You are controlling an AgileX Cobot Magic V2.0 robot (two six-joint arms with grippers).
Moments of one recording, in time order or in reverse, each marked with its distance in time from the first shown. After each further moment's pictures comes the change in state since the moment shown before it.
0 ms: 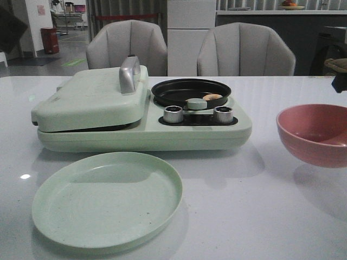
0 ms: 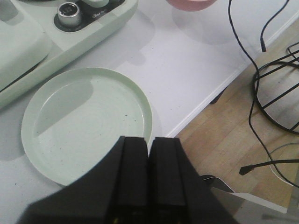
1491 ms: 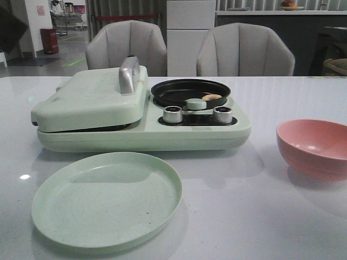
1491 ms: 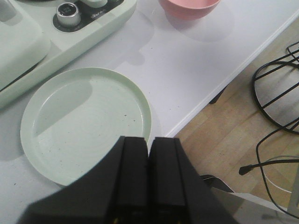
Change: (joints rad) left arm 0.000 0.000 0.000 0.000 0.000 0.000; right arm 0.420 -0.950 0.346 -0.066 0.238 -0.009
